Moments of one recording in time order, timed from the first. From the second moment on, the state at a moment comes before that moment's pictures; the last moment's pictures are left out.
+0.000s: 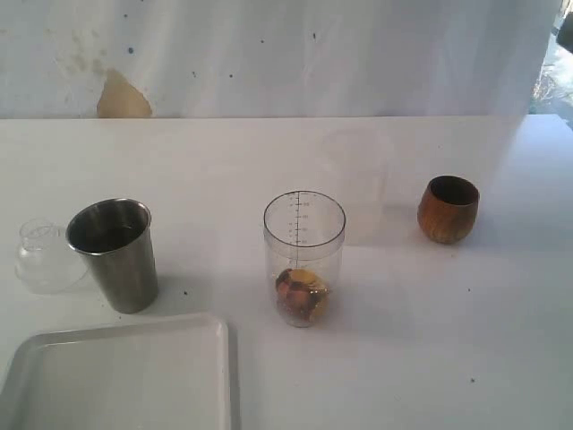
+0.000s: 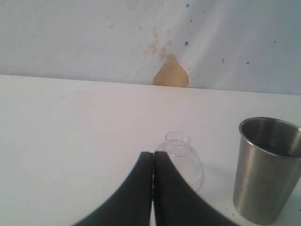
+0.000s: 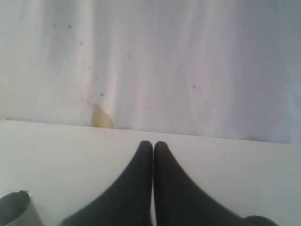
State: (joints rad) left arm 0.05 0.00 0.00 -0.04 0.22 -0.02; right arm -0.28 0.85 -0.67 -1.50 -0.64 1.68
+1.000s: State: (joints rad) left arm 0.05 0.00 0.00 -0.04 0.22 -0.02; right arm -0.25 0.58 -0.66 -1.51 -0.91 1.72
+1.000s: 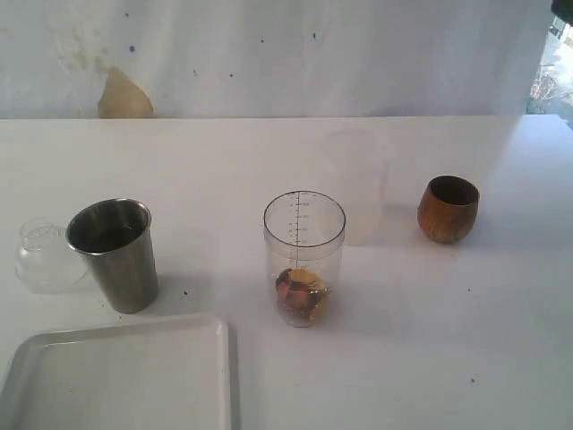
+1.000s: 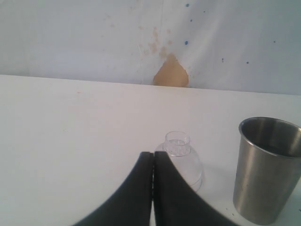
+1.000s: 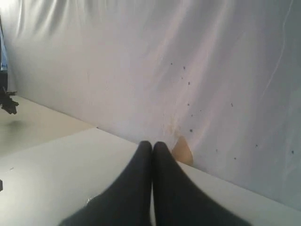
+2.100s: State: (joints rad) left arm 0.05 0.00 0.00 -0.04 0.22 -0.02; right arm -0.05 0.18 -0.03 -0.23 -0.88 0.45
